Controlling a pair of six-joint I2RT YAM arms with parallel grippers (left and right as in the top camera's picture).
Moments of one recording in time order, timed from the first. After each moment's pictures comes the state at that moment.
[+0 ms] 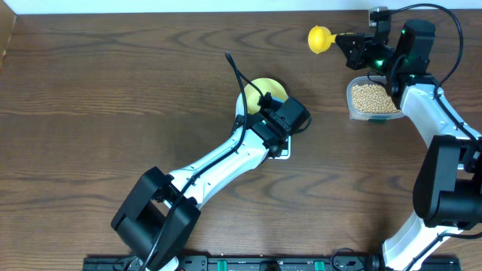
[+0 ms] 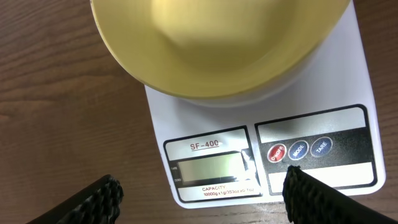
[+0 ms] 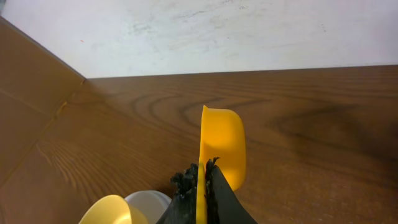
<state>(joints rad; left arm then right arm) -0.79 1.82 1.30 -0.78 -0.41 -0.43 -0.07 1.91 1.30 0.16 -0.76 0.23</state>
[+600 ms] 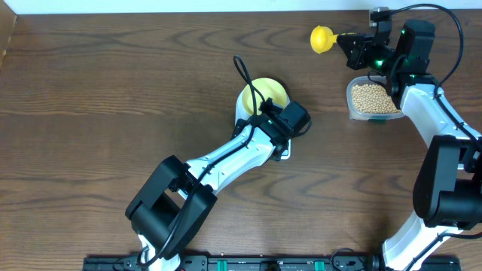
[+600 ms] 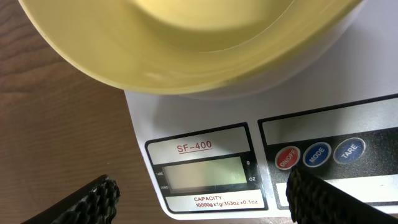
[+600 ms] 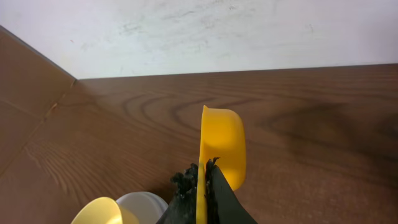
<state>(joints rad) -0.79 1.91 1.30 -0.78 -0.41 -0.43 -0.07 1.91 1.30 0.15 -0.73 0.22</state>
